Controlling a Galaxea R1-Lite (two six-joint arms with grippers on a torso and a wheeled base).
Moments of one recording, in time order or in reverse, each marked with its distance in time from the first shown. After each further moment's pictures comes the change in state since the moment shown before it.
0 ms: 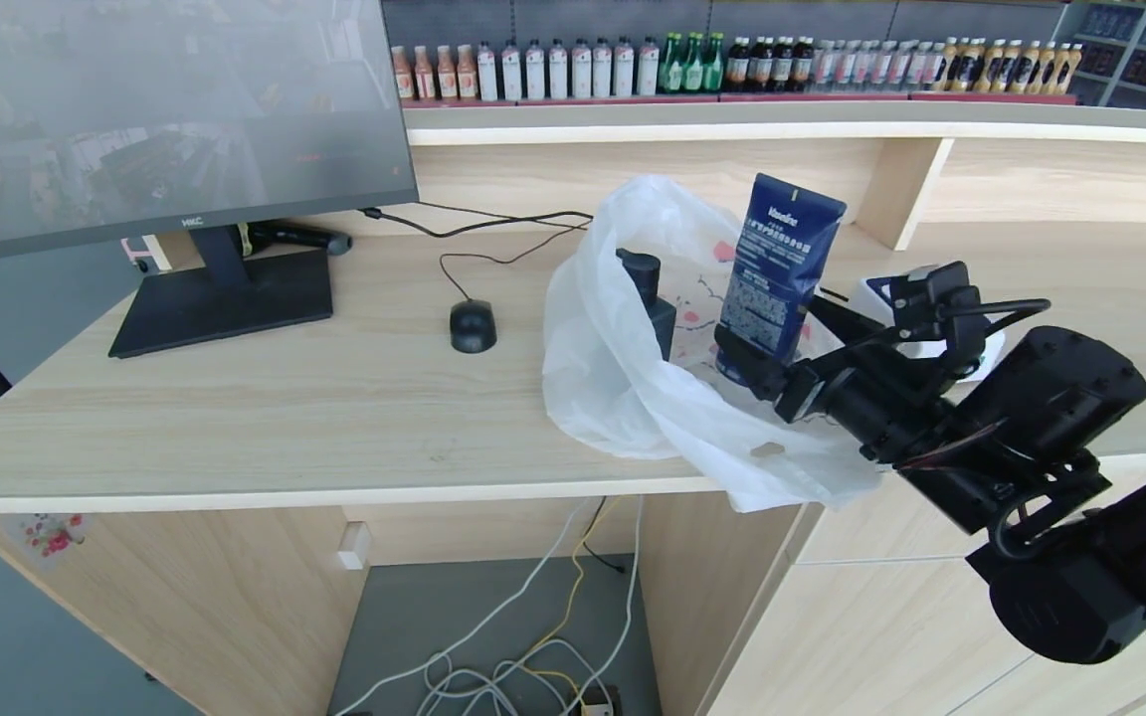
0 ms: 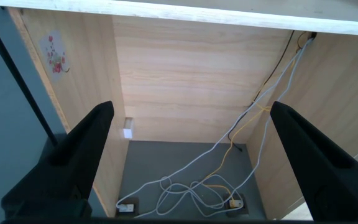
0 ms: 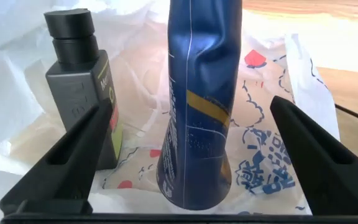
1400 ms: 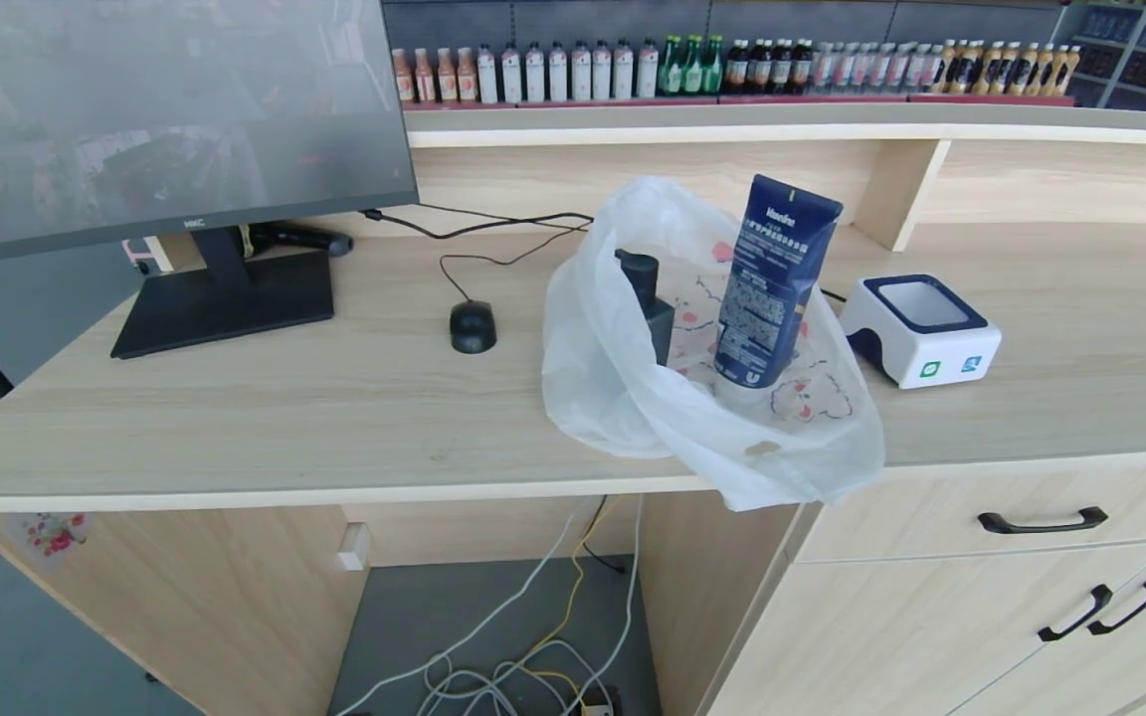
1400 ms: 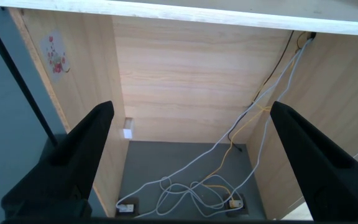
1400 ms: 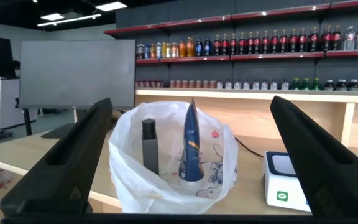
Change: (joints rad) left arm 0.000 0.000 0.000 0.000 0.000 0.000; right arm 0.026 -1.059 0.647 0.063 -0.062 0.027
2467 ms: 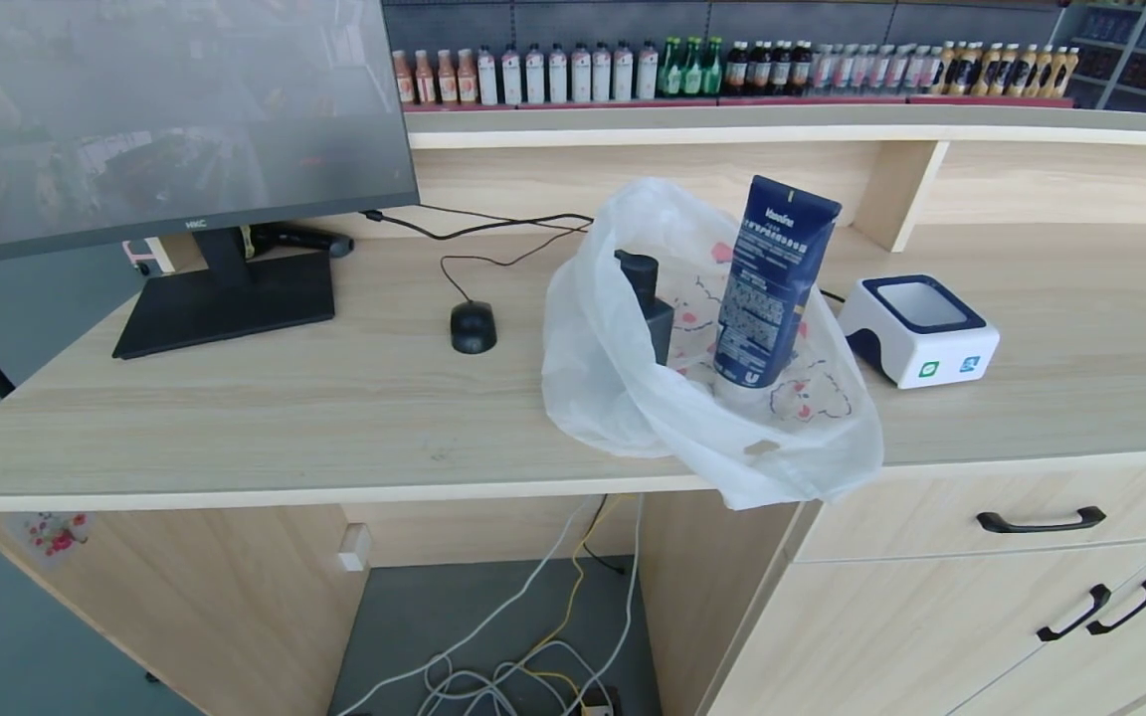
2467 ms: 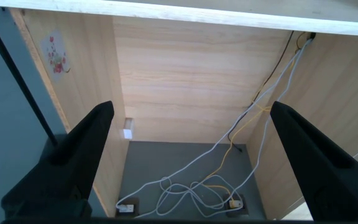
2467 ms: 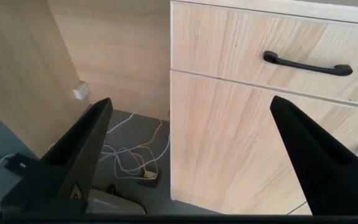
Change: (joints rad) left arm 0.000 0.000 0.000 0.000 0.000 0.000; right arm -0.115 -0.816 0.002 1.475 -0.079 -0.045
